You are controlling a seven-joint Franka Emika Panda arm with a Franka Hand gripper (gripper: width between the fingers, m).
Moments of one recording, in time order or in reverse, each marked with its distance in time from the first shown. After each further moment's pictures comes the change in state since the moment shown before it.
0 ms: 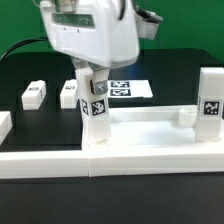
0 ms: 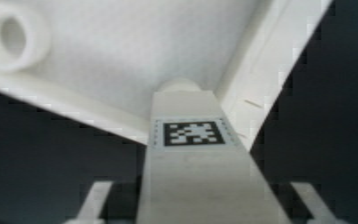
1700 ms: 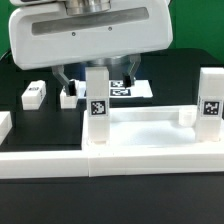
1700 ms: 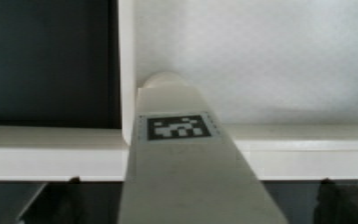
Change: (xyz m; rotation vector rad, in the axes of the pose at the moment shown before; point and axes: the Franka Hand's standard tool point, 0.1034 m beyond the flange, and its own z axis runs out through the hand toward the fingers) arm -0.008 -0.001 0.003 -0.008 -0.025 -1.266
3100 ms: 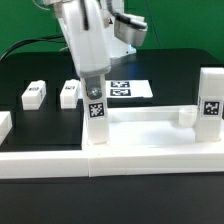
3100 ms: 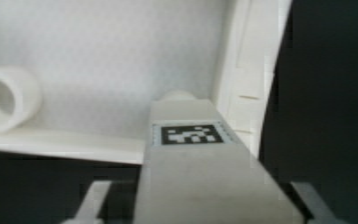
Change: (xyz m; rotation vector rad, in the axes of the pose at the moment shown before) arm 0.002 0.009 0.001 0.057 -0.024 1.552
